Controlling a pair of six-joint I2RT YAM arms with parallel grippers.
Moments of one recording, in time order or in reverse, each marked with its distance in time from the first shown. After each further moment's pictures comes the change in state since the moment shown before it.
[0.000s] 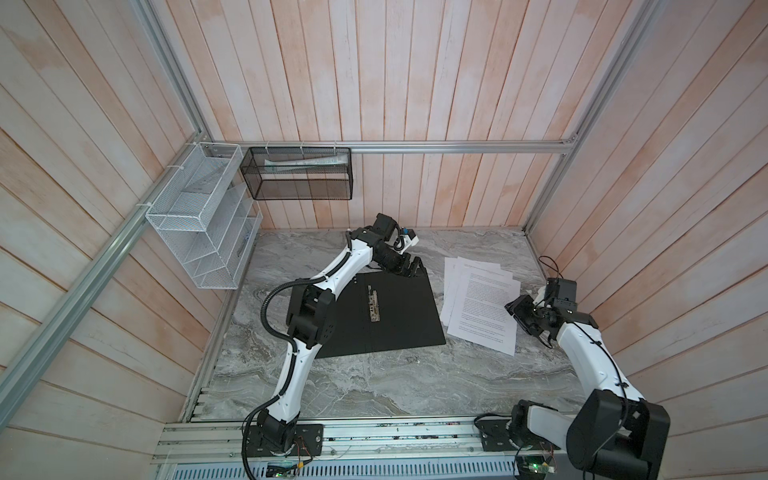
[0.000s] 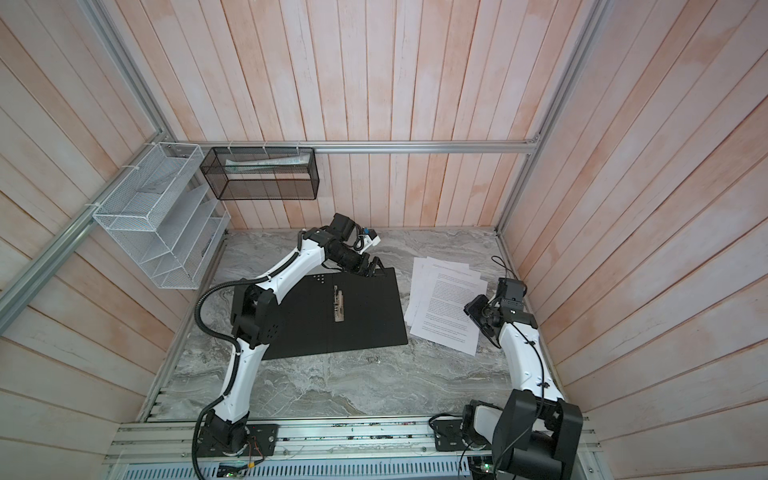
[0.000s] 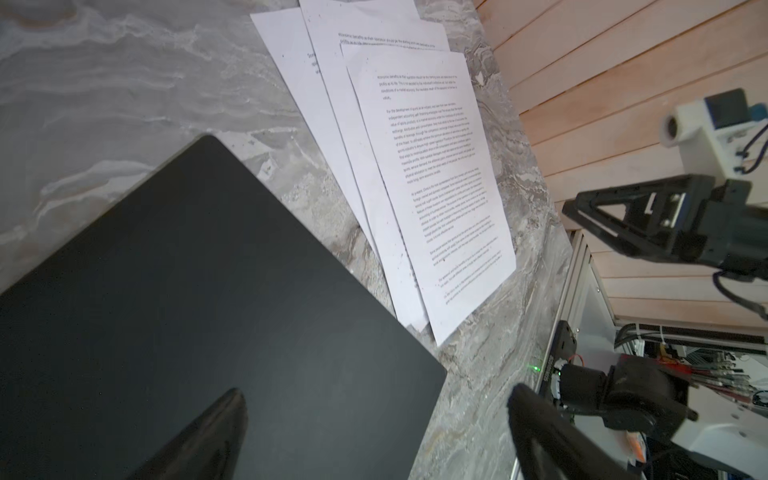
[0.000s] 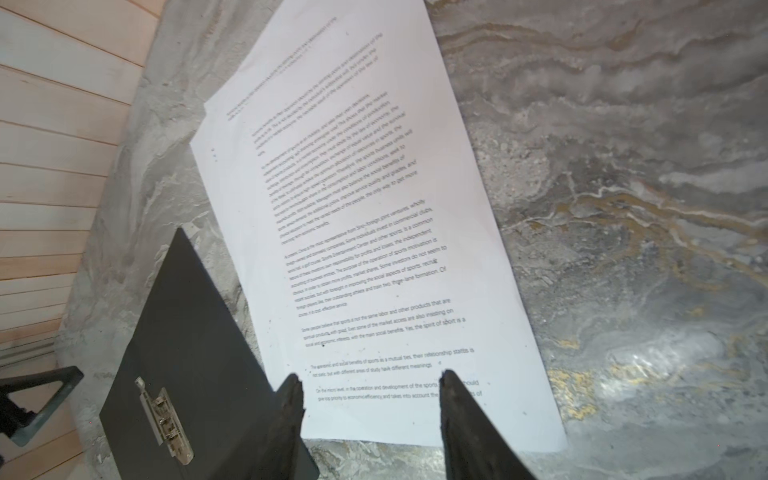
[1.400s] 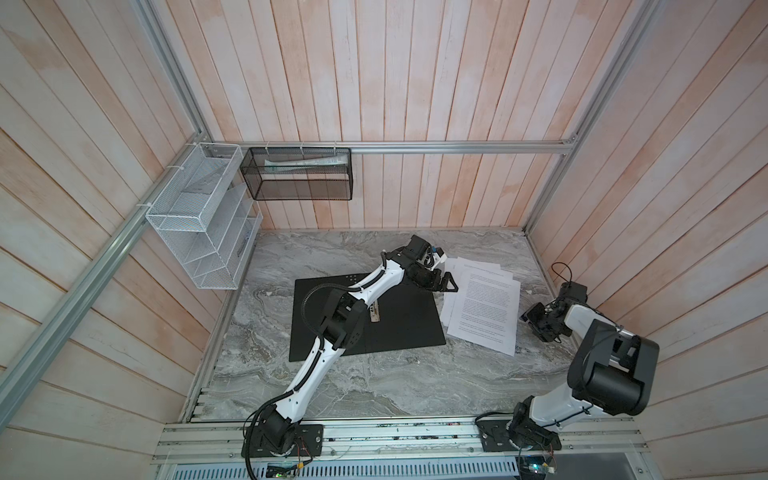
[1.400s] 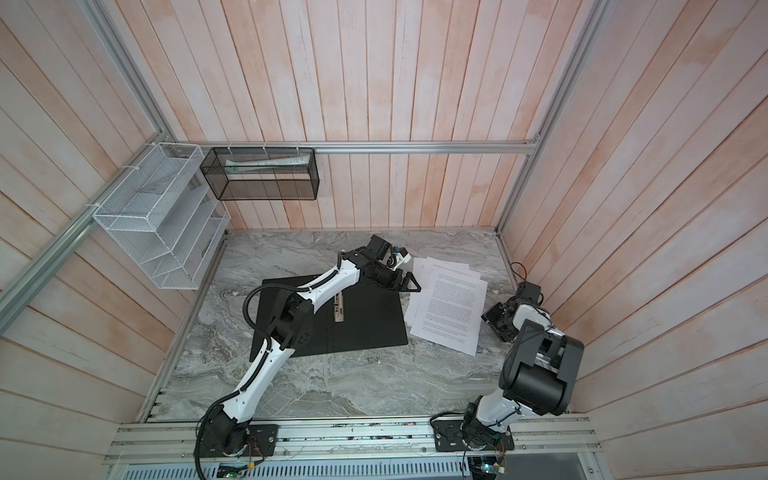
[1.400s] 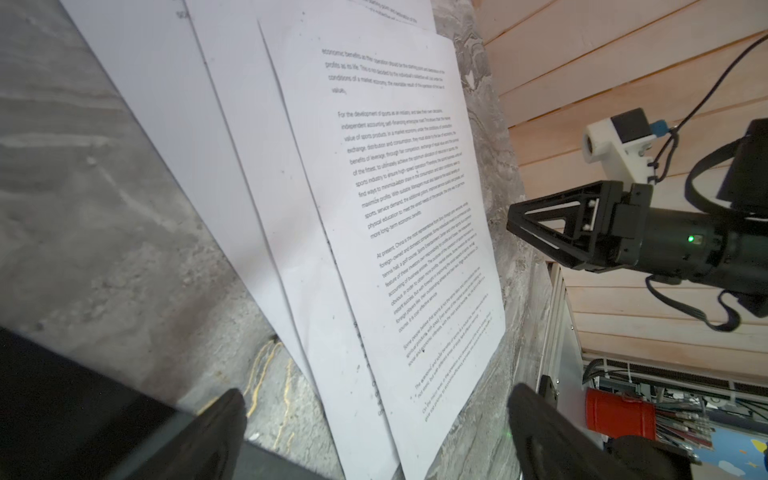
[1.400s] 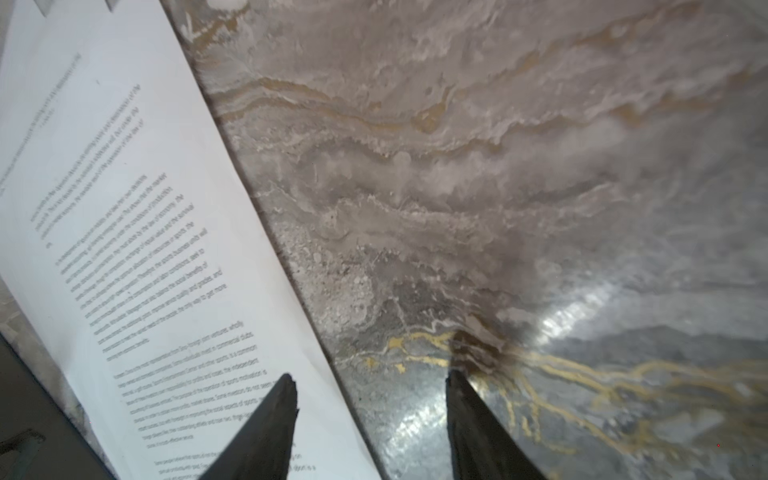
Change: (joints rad) left arm -0.140 0.241 0.096 0.256 0.034 -0.270; right arm -0.208 0.402 0.081 0.090 0.009 -0.178
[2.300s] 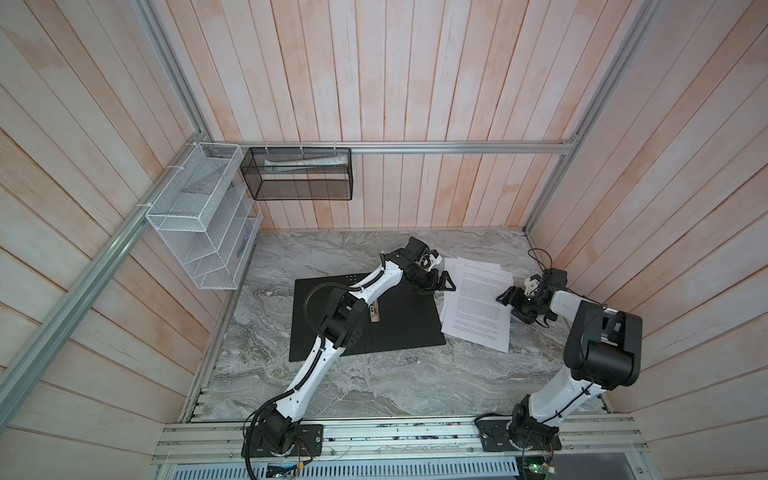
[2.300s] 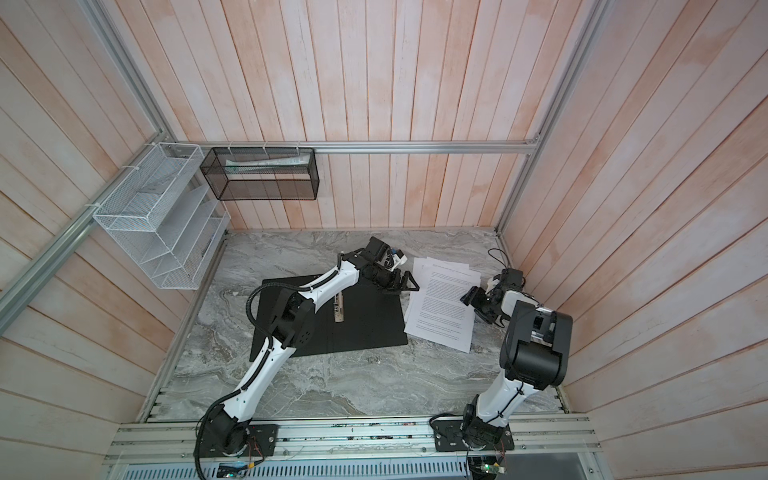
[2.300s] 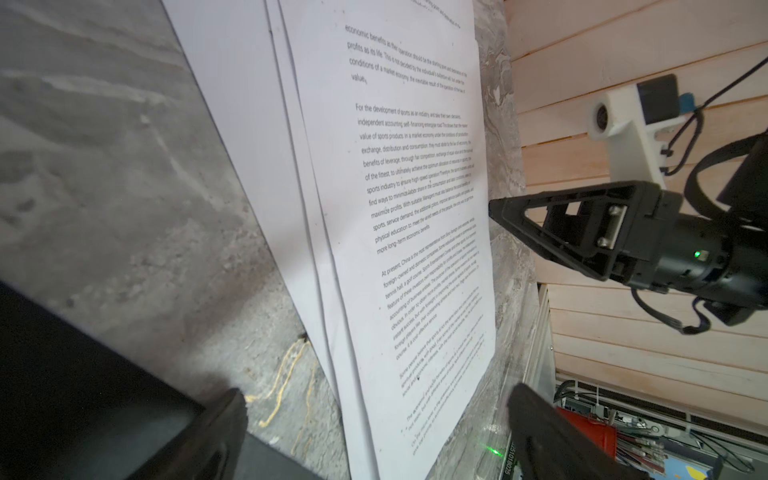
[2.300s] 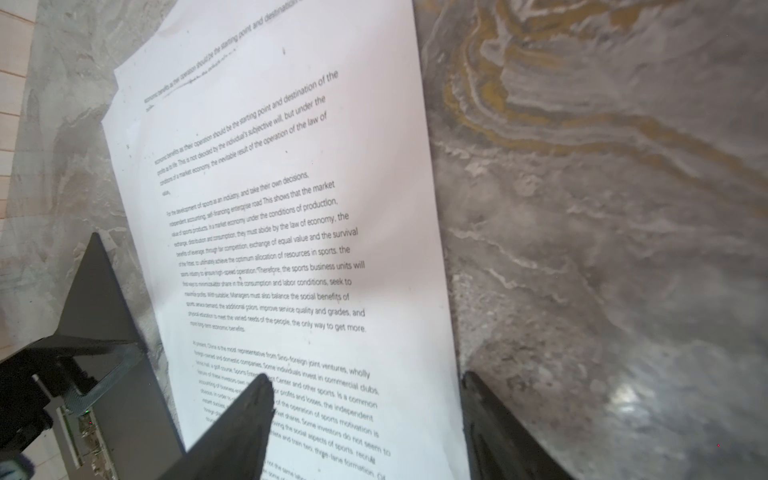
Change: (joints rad) left arm 0.016 0.035 0.014 0.014 0.022 -0.113; right arm 0.132 0.139 0.111 0.102 -0.194 -0.110
